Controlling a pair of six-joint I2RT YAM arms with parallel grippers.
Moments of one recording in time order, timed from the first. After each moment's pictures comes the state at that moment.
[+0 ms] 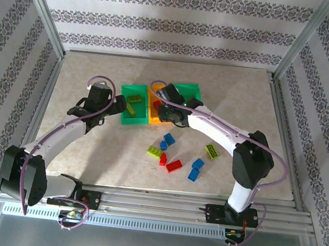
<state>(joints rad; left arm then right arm) -0.24 1.27 0.85 -0.32 -0.17 -0.56 0.74 1.83 1.49 -0.66 0.18 0.51</state>
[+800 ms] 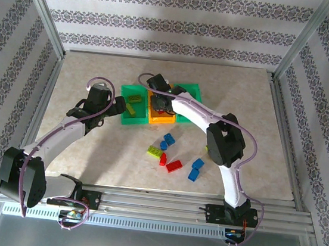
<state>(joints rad) -0.24 1.26 0.83 -0.32 -0.17 -0.56 0.69 2.17 1.81 -0.70 0.25 0.41</state>
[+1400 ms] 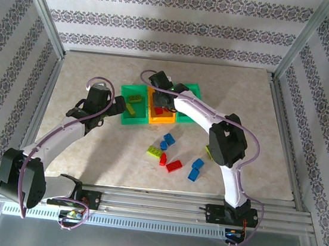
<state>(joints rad) -0.24 1.25 0.83 -0.32 -0.17 -0.55 0.69 2.12 1.81 -0.70 0.28 0.41</state>
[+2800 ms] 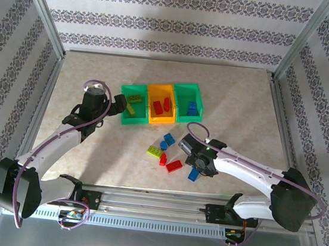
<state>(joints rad) -0.24 1.16 0.75 -0.16 -0.11 -0.55 0.85 1.31 0.77 -0.92 0.26 1.25</state>
